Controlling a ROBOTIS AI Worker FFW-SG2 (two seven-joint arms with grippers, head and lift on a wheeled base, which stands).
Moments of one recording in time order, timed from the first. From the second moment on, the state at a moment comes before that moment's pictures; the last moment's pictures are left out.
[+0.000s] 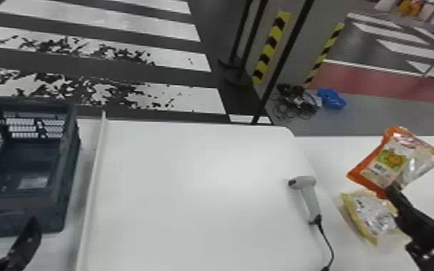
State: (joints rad) left arm 0.55 0.39 -0.13 -1.88 0.40 -0.17 -0.03; right arm 0.14 -0.41 -0.77 -1.24 -0.52 0.19 0.34
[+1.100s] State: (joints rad) left arm 0.55 0.41 -0.13 -1.89 0.41 -0.18 -0.03; right arm 0.03 -0.49 -0.70 -0.93 -0.59 0.02 0.22
